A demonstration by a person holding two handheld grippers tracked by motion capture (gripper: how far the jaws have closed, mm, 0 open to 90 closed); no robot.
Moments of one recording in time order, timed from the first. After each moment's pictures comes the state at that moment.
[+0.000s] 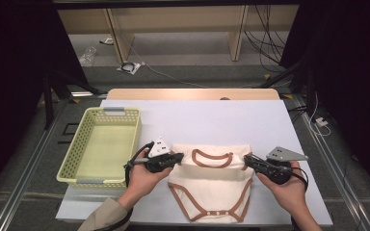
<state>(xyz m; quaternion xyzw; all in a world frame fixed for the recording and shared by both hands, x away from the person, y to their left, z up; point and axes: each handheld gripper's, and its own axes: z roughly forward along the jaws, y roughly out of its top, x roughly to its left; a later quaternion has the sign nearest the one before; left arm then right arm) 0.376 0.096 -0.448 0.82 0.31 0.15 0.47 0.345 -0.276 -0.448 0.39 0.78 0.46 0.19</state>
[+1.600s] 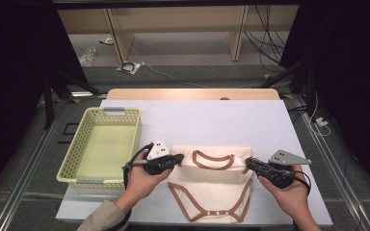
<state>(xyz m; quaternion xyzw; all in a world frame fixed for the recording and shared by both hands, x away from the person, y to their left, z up) 0.367 0.096 -0.441 0.82 0.30 0.15 0.47 0.334 -0.277 -0.446 0.39 0.77 0.46 0.19</state>
